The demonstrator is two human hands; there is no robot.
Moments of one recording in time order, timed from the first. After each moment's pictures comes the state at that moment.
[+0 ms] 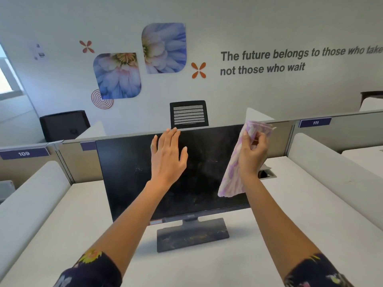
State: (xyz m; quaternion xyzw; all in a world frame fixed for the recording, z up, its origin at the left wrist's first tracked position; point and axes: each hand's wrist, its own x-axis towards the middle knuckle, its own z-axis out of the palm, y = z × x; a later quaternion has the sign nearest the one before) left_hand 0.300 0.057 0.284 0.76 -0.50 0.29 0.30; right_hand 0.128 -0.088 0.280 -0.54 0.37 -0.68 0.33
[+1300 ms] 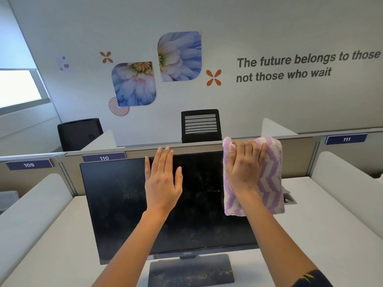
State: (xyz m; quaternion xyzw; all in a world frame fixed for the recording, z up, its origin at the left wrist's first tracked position) left_hand 0.323 0.006 0.263 0.77 -0.43 0.36 0.31; right_hand 0.186 -0.170 0.273 -0.73 0.38 -0.57 -0.07
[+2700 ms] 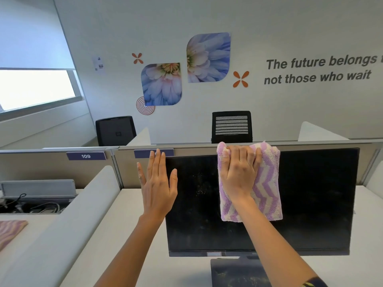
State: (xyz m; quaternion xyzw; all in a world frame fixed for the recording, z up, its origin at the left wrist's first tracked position) left_hand 0.469 0.171 0.255 0.81 -0.35 0.35 0.31; right_hand 0.344 -0.004 0.271 -0.75 0.35 -0.56 -0.05
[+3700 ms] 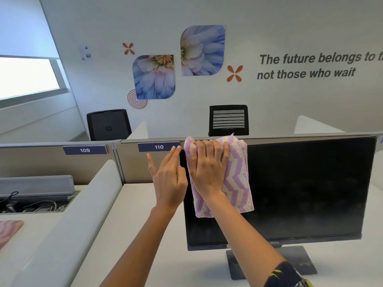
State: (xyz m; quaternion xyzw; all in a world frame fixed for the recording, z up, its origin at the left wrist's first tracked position) left_hand 0.489 0.196 0.260 0.75 -0.40 0.28 0.45; right_hand 0.442 0.096 0.262 -0.78 0.29 -0.55 -0.07
